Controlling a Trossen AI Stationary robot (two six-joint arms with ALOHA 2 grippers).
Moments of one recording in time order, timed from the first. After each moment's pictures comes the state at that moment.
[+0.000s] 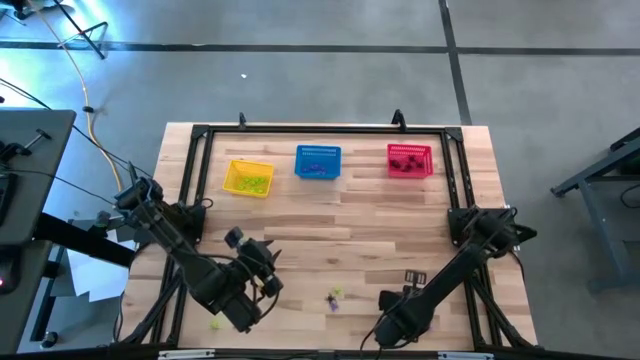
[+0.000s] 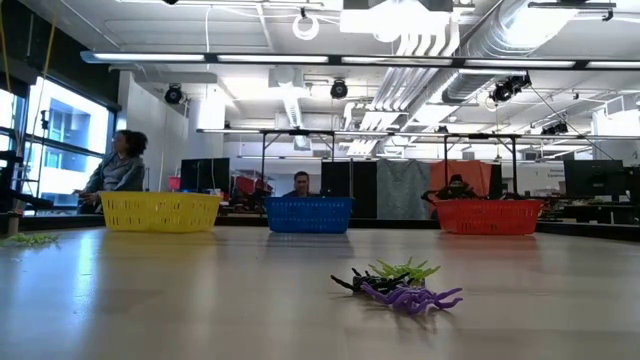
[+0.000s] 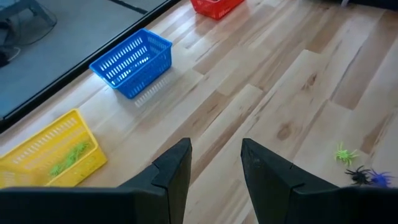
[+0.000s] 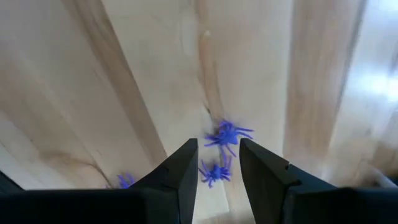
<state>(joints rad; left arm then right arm) -0.77 1.74 1.52 -1.36 -0.98 -1.42 0.79 2.05 1.48 -1.27 -0.11 0.99</state>
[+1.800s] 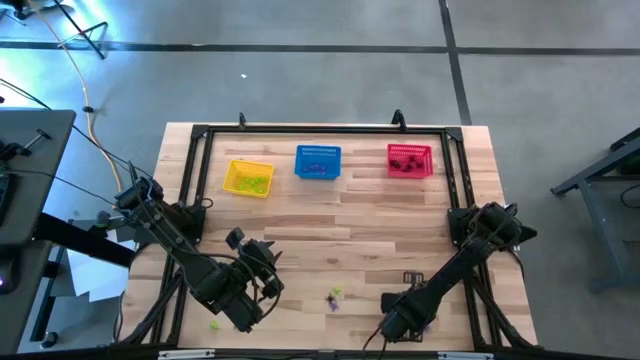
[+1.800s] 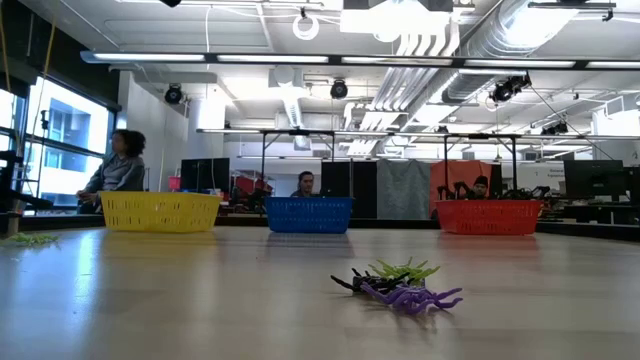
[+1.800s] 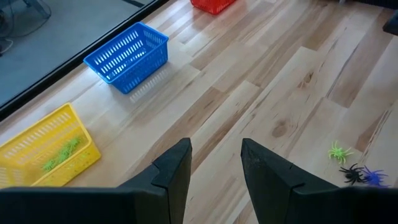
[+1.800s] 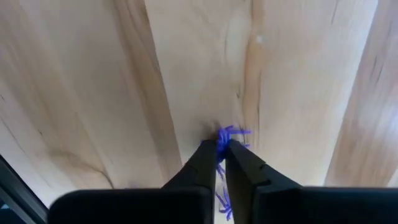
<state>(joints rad) -0.76 1.74 1.52 -1.34 -0.96 -1.41 0.78 2.02 1.26 -0.95 -0.12 0.89</state>
